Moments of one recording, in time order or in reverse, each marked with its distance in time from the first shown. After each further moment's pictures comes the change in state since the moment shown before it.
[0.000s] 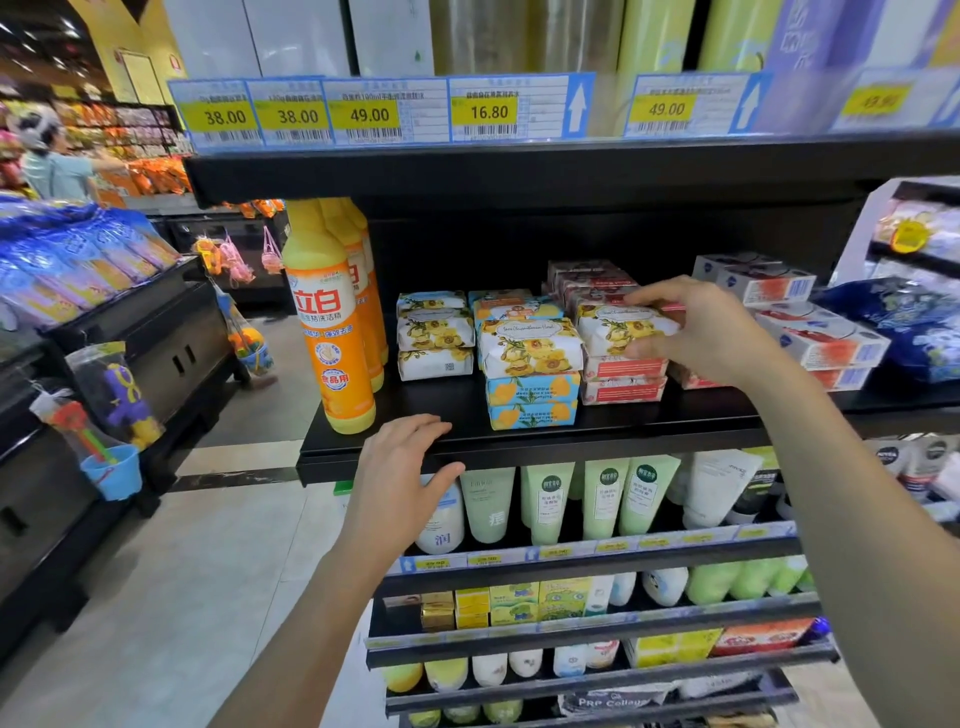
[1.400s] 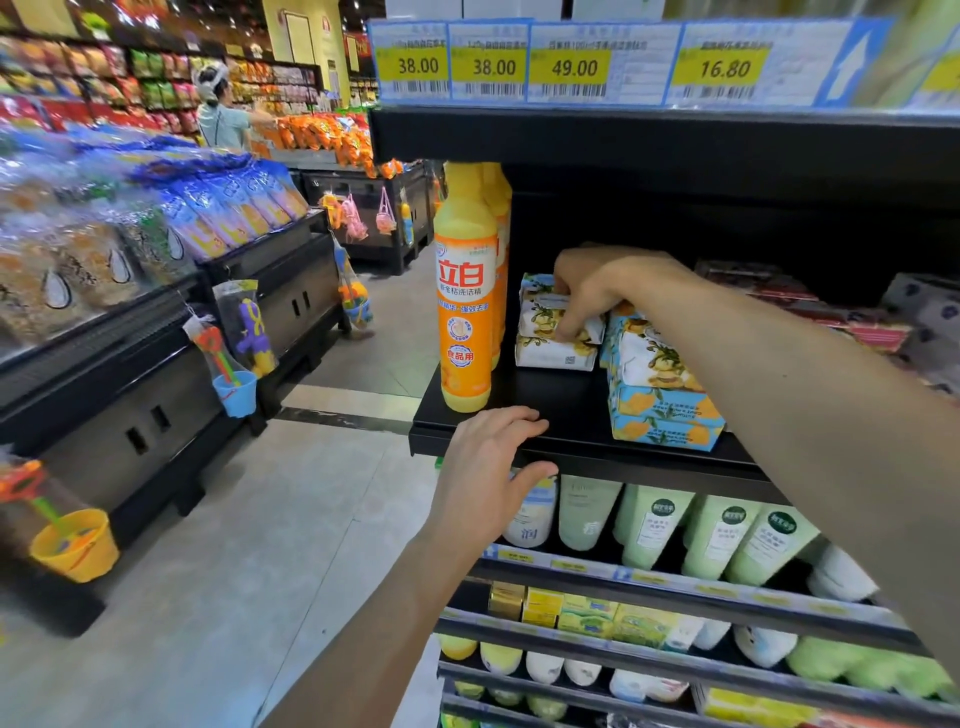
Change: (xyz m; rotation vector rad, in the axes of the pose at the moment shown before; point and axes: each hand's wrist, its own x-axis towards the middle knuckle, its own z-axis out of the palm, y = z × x) left_hand -0.006 -0.023 -0.003 -0.050 0.072 0.003; right_hand 0.138 -0.180 0.121 -0.561 -0.545 -0.234
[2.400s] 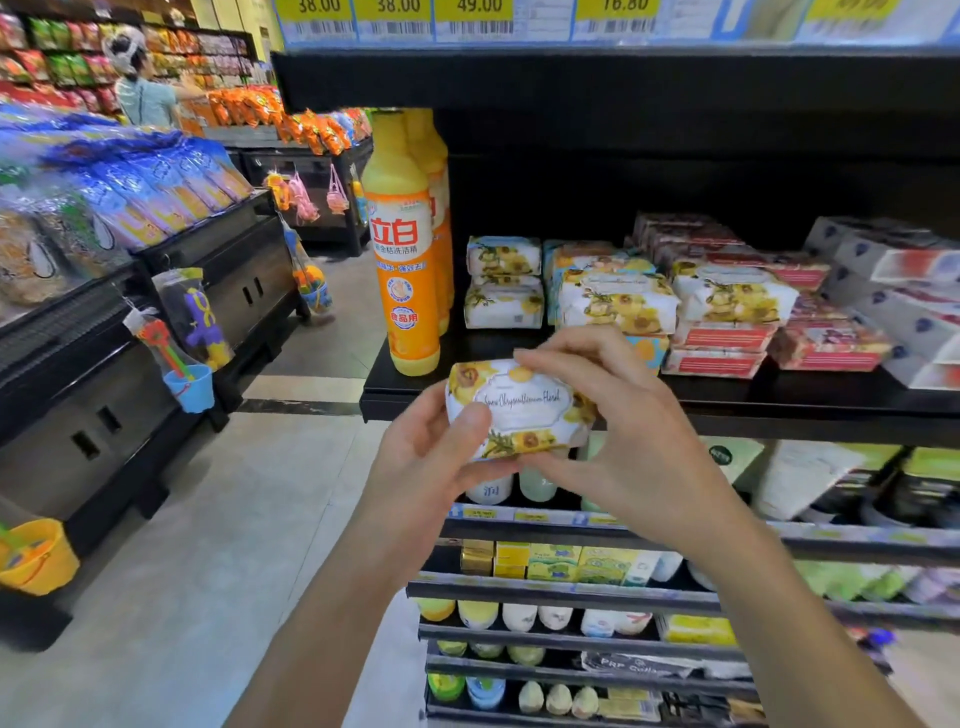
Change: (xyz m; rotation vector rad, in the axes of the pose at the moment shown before) left_hand -0.051 0.064 -0.060 -1.304 -0.112 -0.376; right_hand -0.219 -0.023 0.122 0.696 0.647 -0.362
